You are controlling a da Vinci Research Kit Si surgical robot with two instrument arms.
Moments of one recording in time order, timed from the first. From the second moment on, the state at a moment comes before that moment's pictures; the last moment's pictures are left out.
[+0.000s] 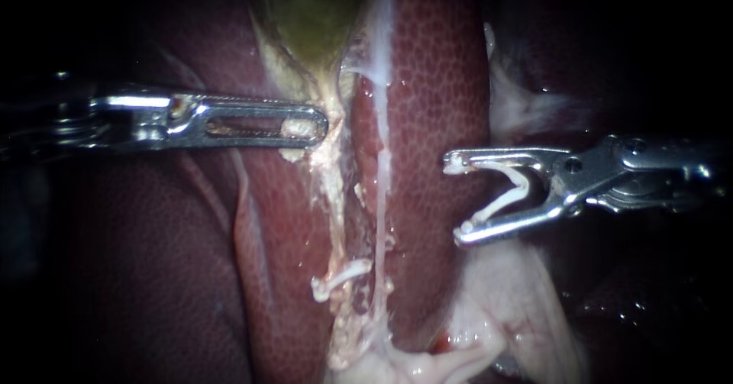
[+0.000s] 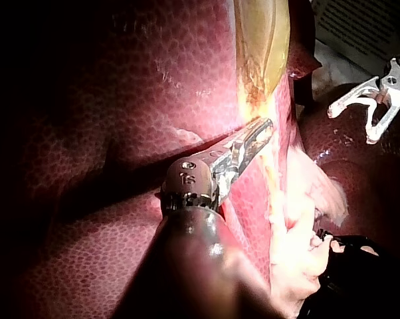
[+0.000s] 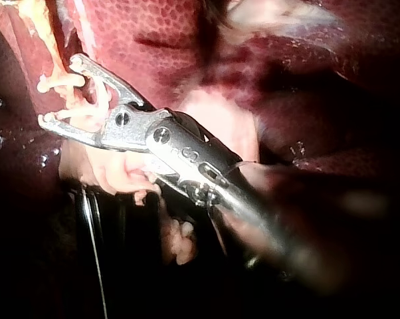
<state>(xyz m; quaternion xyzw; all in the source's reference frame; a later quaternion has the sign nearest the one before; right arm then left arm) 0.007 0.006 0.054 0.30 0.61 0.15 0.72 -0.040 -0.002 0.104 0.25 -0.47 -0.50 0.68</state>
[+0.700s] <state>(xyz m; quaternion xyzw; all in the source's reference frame) 0.007 0.006 0.054 0.30 0.61 0.15 0.72 -0.035 0.000 0.098 0.25 -0.48 -0.51 0.67</state>
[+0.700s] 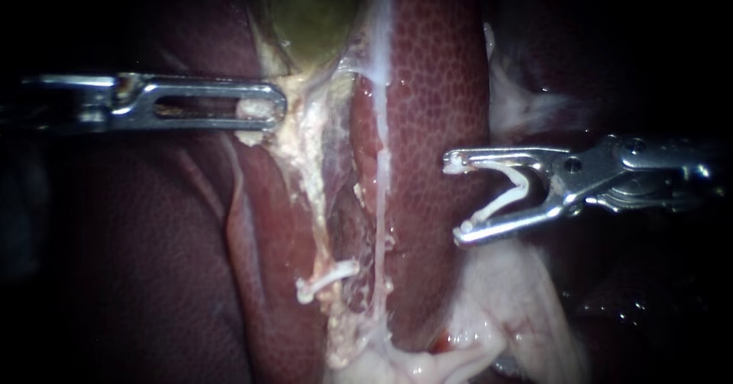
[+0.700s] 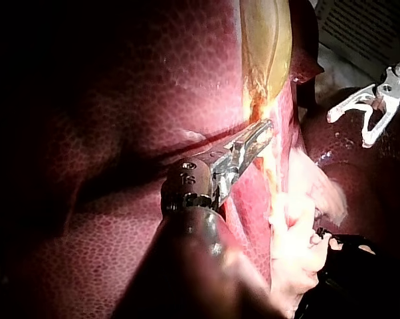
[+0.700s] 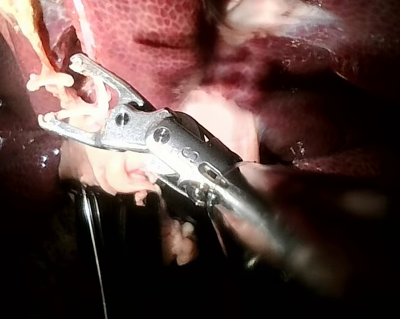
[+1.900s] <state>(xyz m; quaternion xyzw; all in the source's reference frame) 0.017 -0.001 0.061 0.31 0.61 0.14 0.71 -0.034 0.000 0.096 0.24 -0.48 -0.52 0.67</state>
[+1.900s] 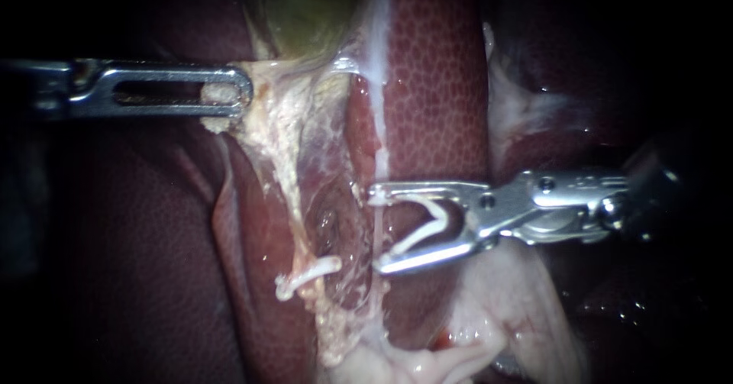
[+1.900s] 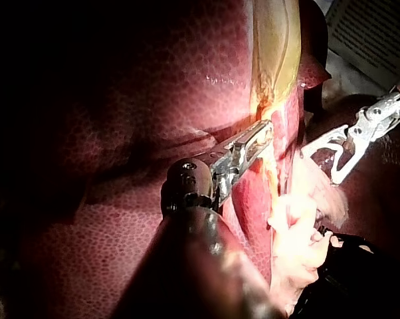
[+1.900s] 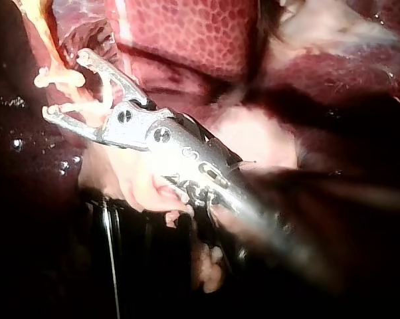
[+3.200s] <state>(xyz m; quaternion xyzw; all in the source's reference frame) 0.025 -0.004 0.066 0.40 0.60 0.13 0.68 -0.034 0.000 0.096 0.24 -0.48 -0.52 0.66</state>
